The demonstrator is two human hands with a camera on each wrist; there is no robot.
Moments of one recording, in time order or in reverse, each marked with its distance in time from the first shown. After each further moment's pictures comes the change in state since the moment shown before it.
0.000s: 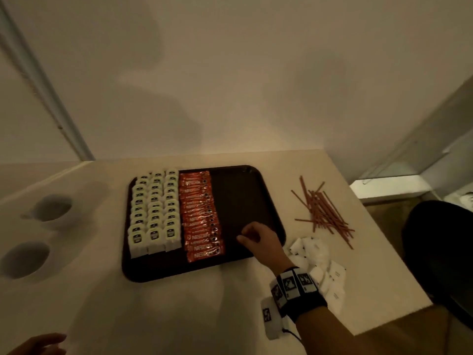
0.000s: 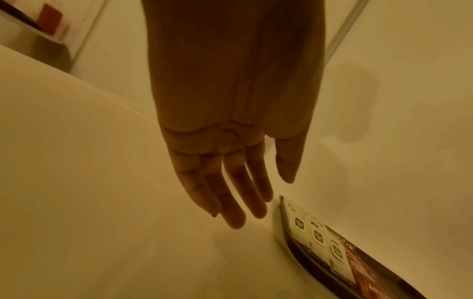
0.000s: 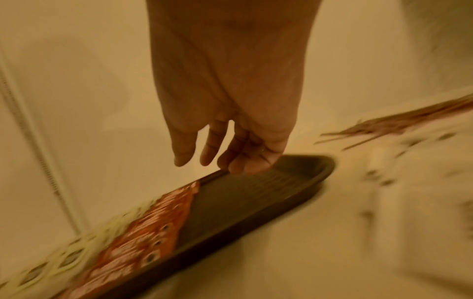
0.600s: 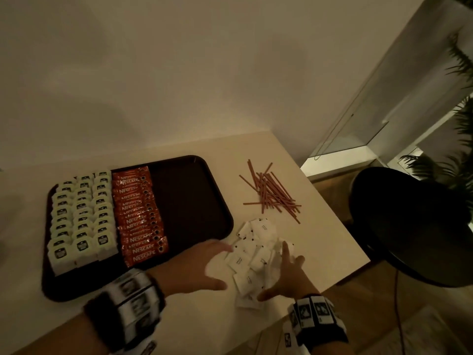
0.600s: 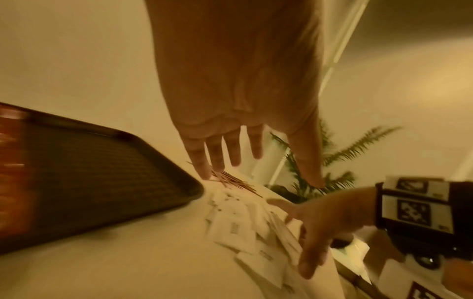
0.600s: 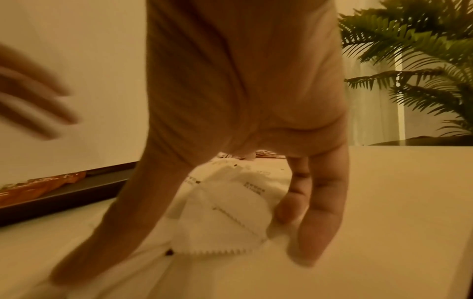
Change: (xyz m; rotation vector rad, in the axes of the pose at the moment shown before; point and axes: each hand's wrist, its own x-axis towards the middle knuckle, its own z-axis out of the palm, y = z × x) left_hand -0.166 0.257 0.286 0.857 -0.797 1.041; right_hand -0.107 0.119 -0.101 -0.259 -0.160 0.626
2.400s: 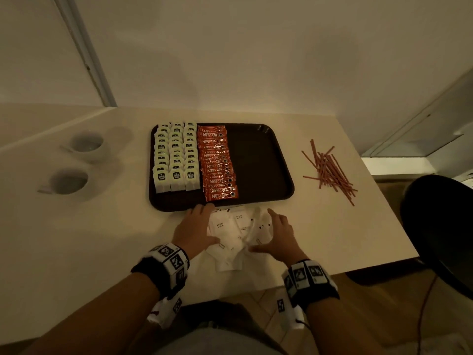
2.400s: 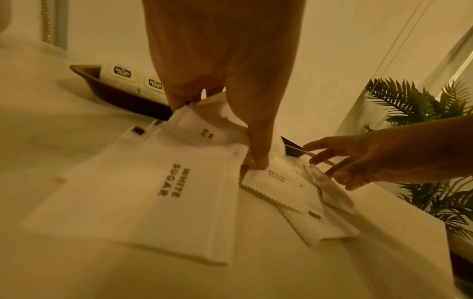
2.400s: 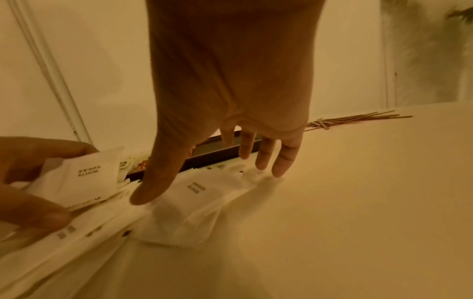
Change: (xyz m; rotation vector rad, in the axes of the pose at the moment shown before) left_hand -0.113 -0.114 0.055 0.076 0.523 -0.469; right_hand -0.042 -0.104 0.110 -0.089 0.118 -0.399
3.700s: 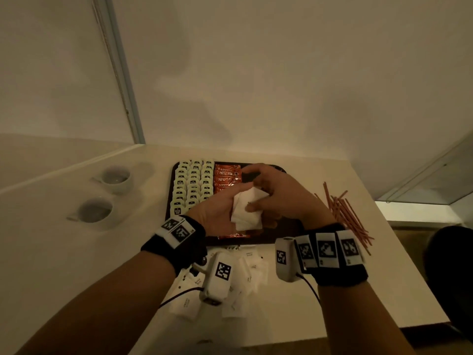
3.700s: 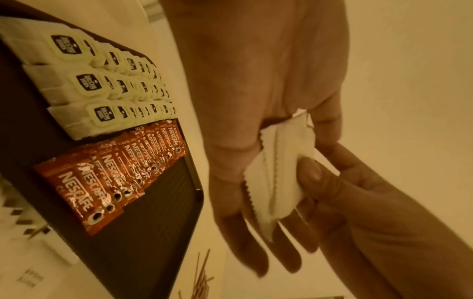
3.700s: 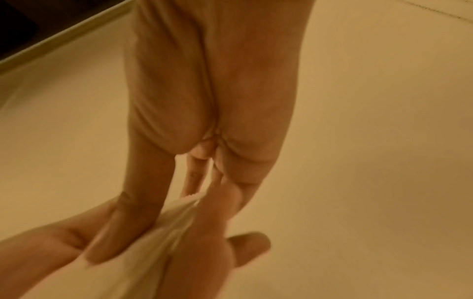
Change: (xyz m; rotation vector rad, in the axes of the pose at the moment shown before) left_hand 0.024 0.087 -0.141 -1.540 -0.527 -0.012; right_hand 0.003 -0.172 -0.157 0.215 -0.143 -0.627
